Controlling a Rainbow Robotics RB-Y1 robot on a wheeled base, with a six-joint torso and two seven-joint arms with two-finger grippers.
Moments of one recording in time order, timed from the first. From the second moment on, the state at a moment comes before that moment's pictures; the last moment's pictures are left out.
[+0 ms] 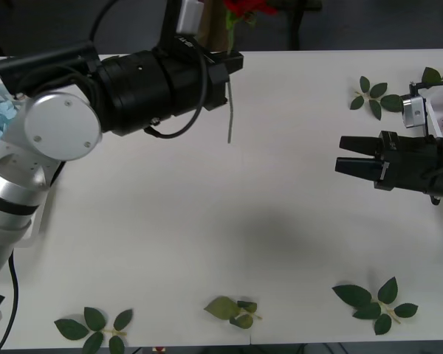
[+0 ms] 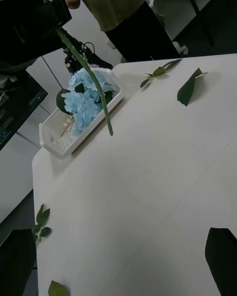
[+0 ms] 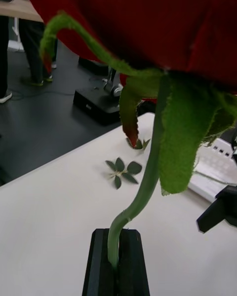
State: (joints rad) right arm -0.23 -0.85 0.14 -1.47 -2.26 1.11 2.68; left arm -0.53 0.49 -0.34 -1.88 1.21 0.60 -1.95
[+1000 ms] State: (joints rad) right arm -0.35 -0.53 0.33 -1.46 -2.18 0.68 2.70; left arm -0.59 0.45 -0.54 -1.76 1.23 0.42 -1.95
